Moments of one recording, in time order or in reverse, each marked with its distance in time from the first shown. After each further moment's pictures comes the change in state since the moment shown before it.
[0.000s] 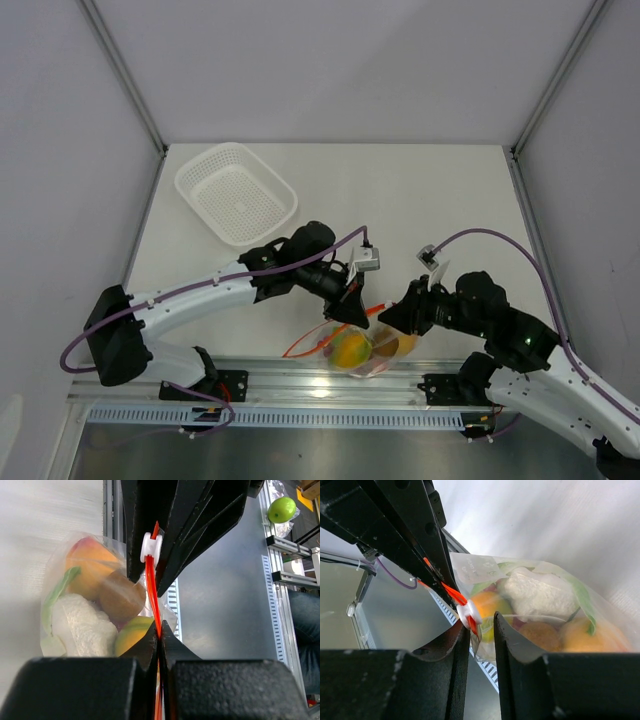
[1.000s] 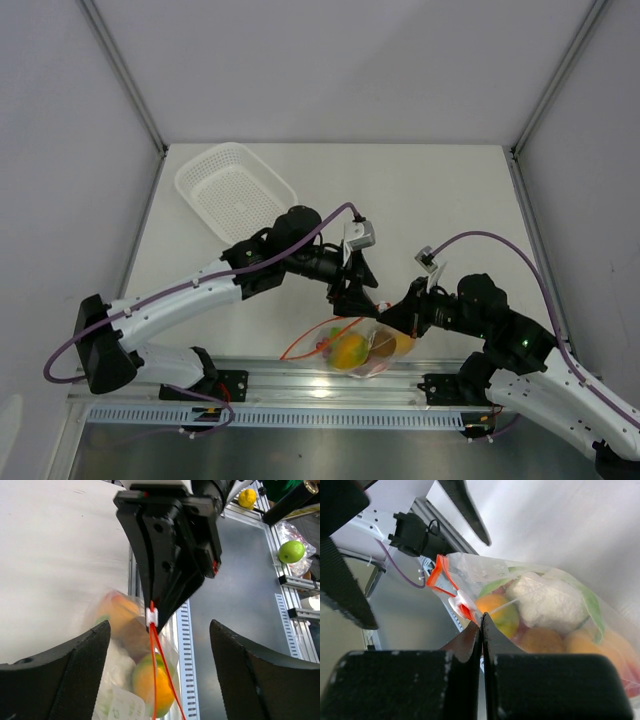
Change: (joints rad) left arm 0.011 -0.092 0.074 0.083 -0.096 -0.045; right arm -0.012 -0.029 -0.047 0.076 -0.055 -0.007
